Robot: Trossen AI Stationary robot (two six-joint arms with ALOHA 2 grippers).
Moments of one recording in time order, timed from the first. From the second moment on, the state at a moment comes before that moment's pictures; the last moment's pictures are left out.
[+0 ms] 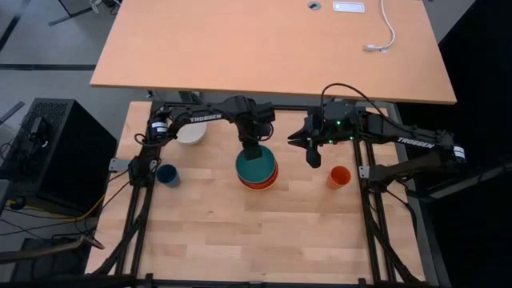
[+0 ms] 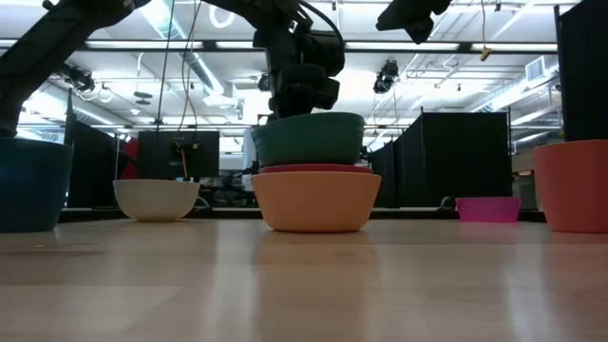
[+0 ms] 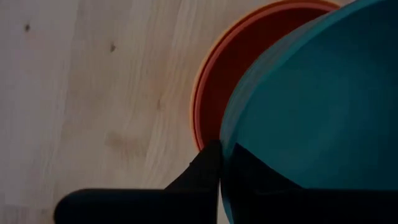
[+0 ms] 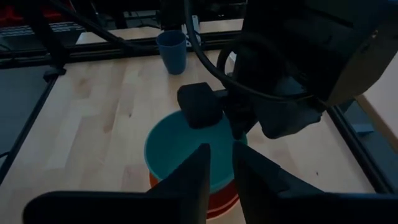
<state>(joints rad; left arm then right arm) 0.33 2.10 1.95 -1.23 0.17 0.04 -0.19 1.14 1.17 -0.55 -0.11 -0.03</state>
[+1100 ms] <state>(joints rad) 0.33 2.15 2.00 -1.25 0.17 0.08 -0.19 1.14 1.18 -0.55 -0.11 -0.04</state>
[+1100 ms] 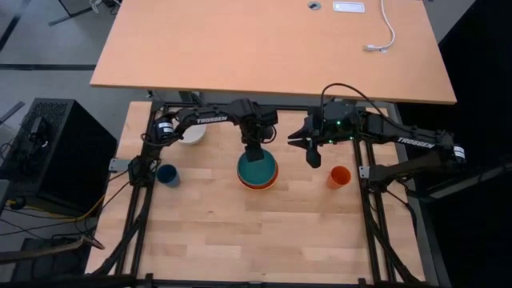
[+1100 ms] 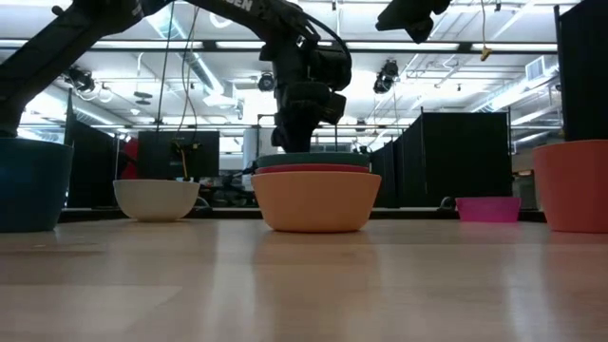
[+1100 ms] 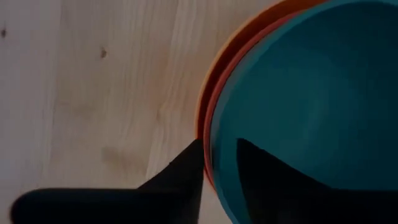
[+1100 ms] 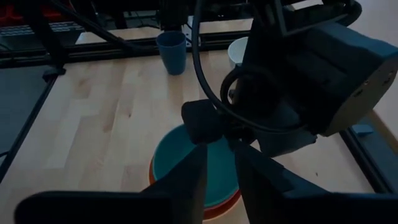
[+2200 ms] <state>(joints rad) 0.45 1.92 1.87 -1.23 0.01 0.05 -0.17 1.14 1.18 -0.63 -0.11 -0.03</state>
